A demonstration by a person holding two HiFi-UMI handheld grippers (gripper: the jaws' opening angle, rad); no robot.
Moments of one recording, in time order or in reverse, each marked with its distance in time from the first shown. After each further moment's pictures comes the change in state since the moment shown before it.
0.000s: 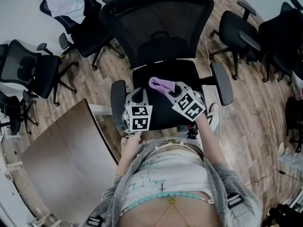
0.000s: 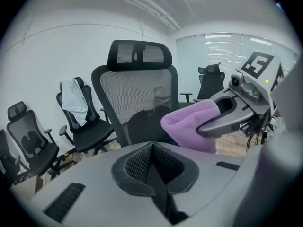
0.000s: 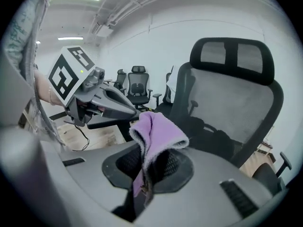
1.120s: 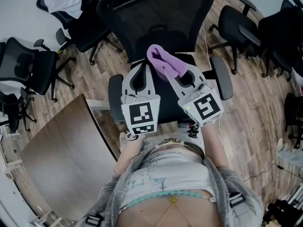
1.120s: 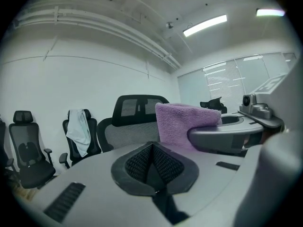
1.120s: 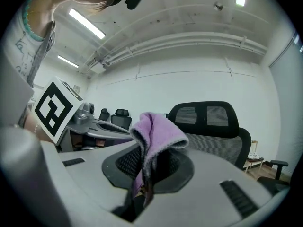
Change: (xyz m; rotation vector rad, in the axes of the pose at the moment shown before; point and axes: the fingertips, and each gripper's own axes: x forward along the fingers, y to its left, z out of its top) left arm -0.081 -0.010 0.163 -0.044 -0.454 0.069; right arm -0.121 -0.029 0.156 0.034 -0.580 -0.232
